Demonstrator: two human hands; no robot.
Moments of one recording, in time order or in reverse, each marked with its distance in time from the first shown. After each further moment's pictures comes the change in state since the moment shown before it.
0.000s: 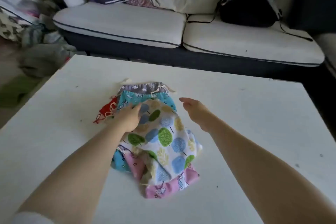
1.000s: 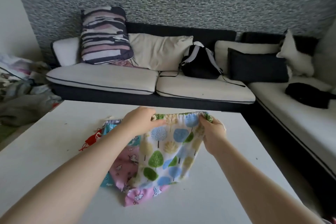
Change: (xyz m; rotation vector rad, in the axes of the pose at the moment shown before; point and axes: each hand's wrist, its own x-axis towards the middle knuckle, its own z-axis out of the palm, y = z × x) left_hand -0.173 0.131 -0.103 -0.086 0.452 0.380; right_hand -0.173 0.031 -0.078 0.853 0.538 -0.074
